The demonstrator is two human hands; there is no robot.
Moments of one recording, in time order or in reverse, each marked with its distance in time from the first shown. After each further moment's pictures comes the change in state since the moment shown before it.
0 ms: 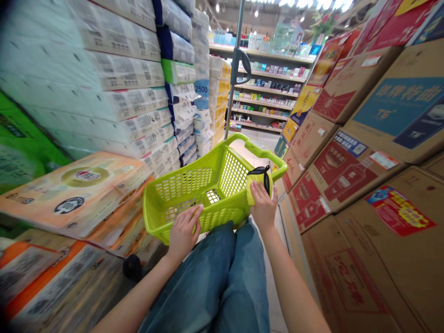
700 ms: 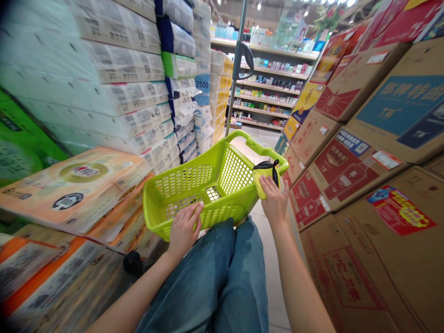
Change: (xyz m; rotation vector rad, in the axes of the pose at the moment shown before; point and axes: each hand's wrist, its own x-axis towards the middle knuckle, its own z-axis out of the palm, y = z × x) left_hand 0.001 0.000 -0.001 -0.025 0.004 -0.008; right_hand 0.009 0.028 -0.007 -0.031 -0.003 0.009
